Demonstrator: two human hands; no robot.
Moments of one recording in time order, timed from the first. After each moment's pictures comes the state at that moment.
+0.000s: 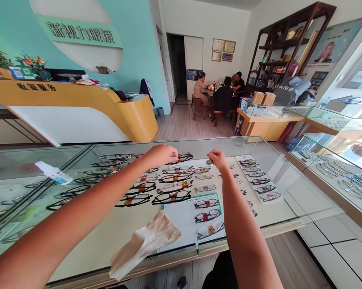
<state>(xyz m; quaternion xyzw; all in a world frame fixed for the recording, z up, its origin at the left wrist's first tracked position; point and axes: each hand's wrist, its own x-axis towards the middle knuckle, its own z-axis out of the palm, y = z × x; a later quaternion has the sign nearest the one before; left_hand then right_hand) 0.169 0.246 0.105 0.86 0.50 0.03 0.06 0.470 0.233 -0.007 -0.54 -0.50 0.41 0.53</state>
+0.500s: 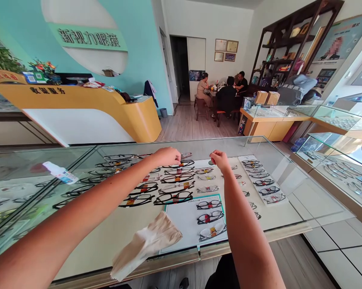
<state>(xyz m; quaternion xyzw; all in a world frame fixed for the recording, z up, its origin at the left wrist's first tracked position) 0.171 0.284 0.073 0.87 0.49 -0.05 0.07 0.467 0.236 -0.006 -0.54 -0.47 0.44 0.54</state>
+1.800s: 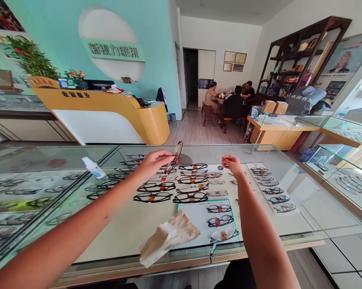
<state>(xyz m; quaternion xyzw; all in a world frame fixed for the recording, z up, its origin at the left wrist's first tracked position) 0.082 0.201 0.076 0.70 0.46 0.42 0.34 0.475 0.233 -0.005 -0.52 -0.47 0.45 0.55</state>
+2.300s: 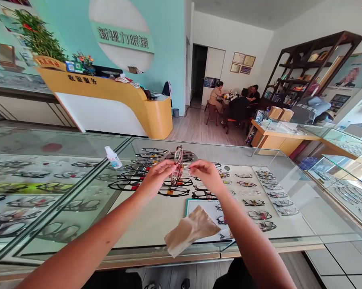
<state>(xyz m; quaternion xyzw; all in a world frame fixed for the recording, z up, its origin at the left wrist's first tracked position) 0.054 0.120 0.054 0.52 0.39 0.55 0.52 0.287 0.134 0.062 -0.35 -0.64 0.48 0.48</state>
